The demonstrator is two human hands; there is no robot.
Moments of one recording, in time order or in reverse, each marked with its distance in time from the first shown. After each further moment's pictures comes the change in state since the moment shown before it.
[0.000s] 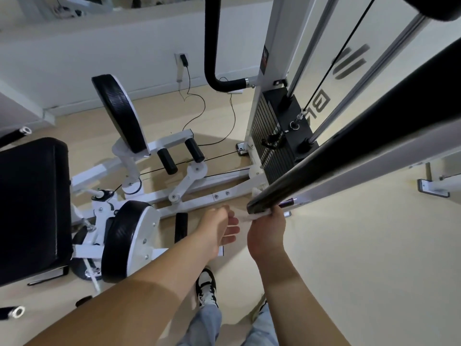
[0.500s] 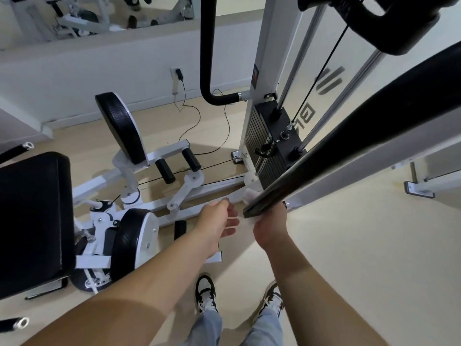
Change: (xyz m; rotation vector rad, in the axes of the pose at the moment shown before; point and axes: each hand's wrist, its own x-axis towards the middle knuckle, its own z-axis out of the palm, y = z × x) left_hand -0.038 0.032 0.002 0.005 -0.012 0.131; right_hand -0.010 -0.050 0.008 0.050 0.008 0.007
